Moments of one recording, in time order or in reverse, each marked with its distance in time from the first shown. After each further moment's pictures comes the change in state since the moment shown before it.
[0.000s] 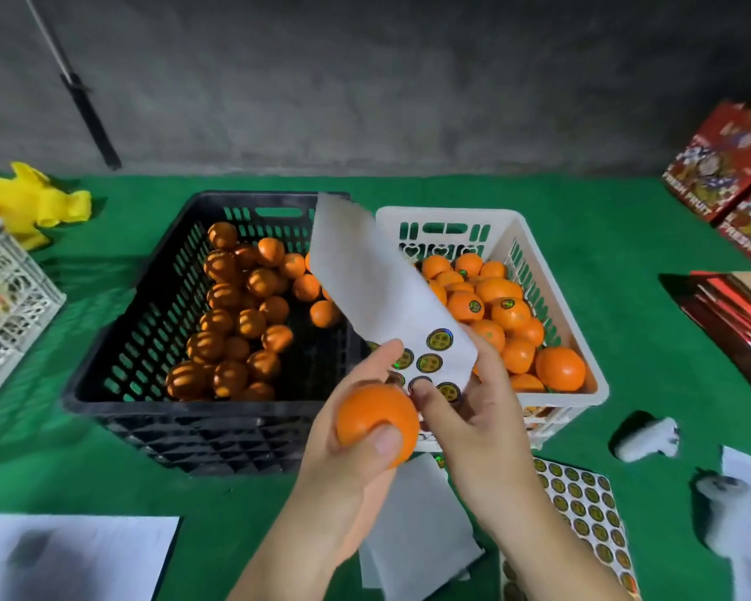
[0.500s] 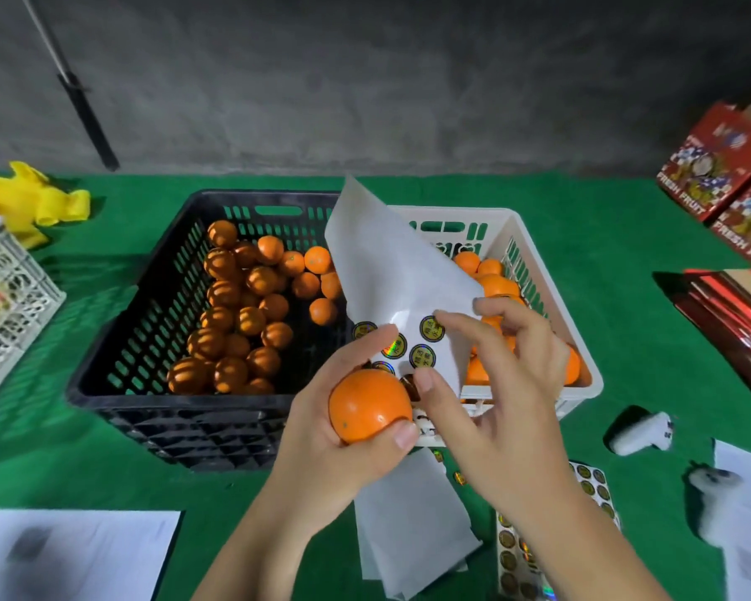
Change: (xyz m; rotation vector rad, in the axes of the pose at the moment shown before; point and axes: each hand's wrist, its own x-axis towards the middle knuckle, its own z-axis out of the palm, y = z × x) left_hand 0.002 0.024 -0.018 0.570 -0.001 0.244; right_hand -0.006 -0.036 -0.008 -0.910 0.119 -0.346
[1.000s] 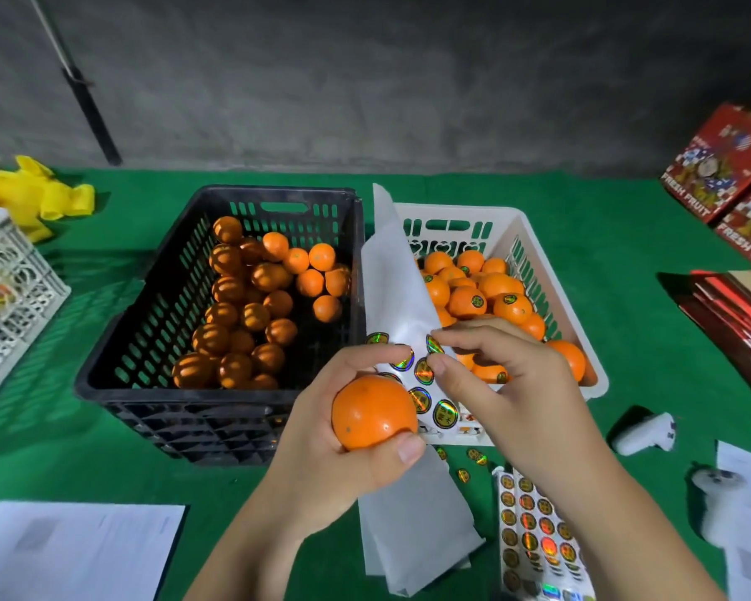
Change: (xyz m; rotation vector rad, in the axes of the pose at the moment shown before) left_hand -0.005 0.012 -0.009 0.099 -0.067 0.037; right_hand 0.020 0.007 -0.014 0.219 -0.245 0.072
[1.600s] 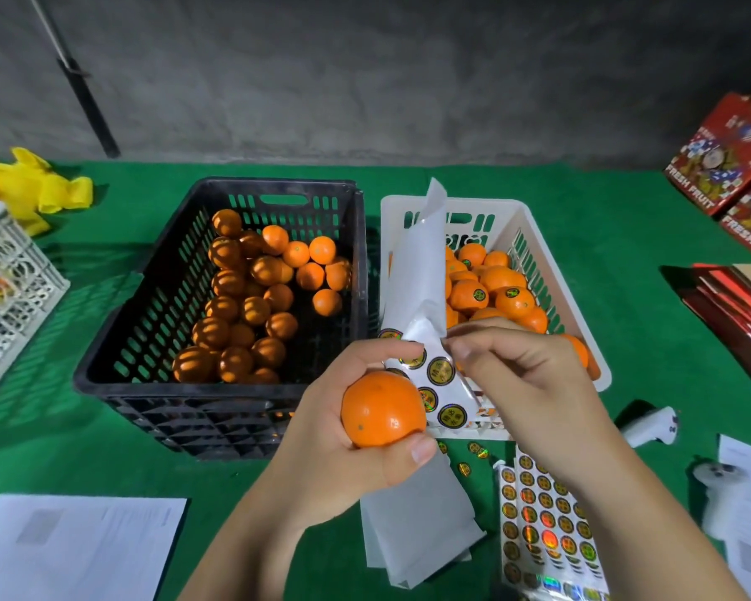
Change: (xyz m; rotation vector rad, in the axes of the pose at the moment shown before) left_hand 0.002 0.003 -0.002 0.048 -0.087 -0.018; right_hand 0.002 0.001 -0.008 0.317 -0.071 0.133
